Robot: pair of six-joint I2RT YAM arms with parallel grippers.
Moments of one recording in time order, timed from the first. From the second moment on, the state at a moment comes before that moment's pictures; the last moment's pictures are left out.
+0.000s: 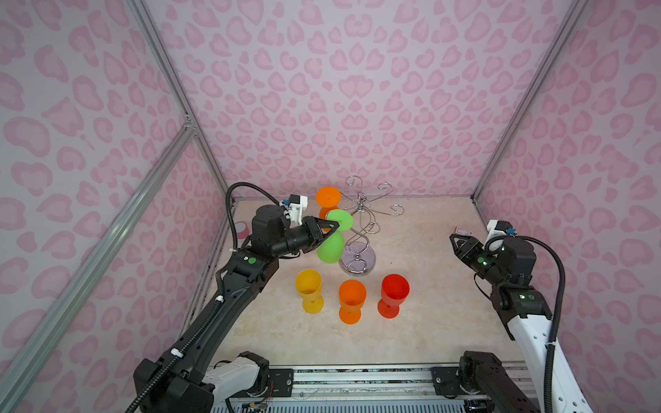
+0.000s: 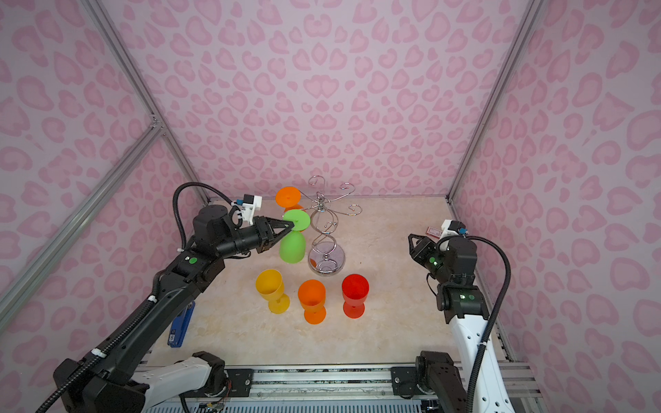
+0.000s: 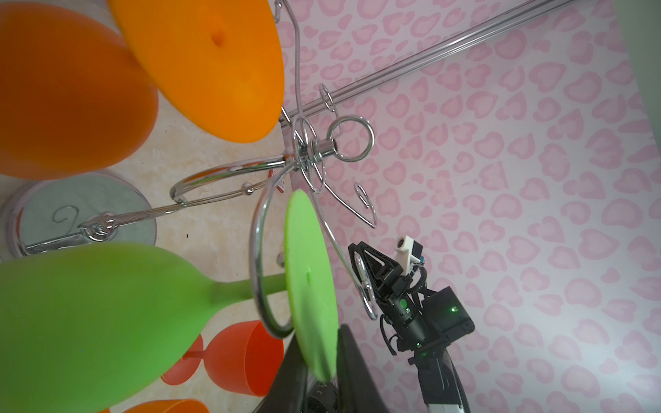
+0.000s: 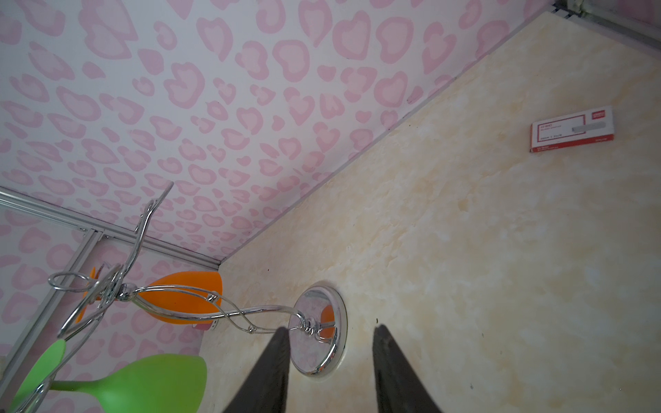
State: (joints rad) left arm -0.39 1.17 1.12 -0.21 0.62 -1.03; right arm -0.09 0.82 0.79 -0.32 -0.34 0.70
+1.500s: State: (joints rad) left arm -0.33 1.11 1.09 -0.17 0.64 -1.19; right arm -0.09 0.82 0.77 -0.30 -0.34 0.72
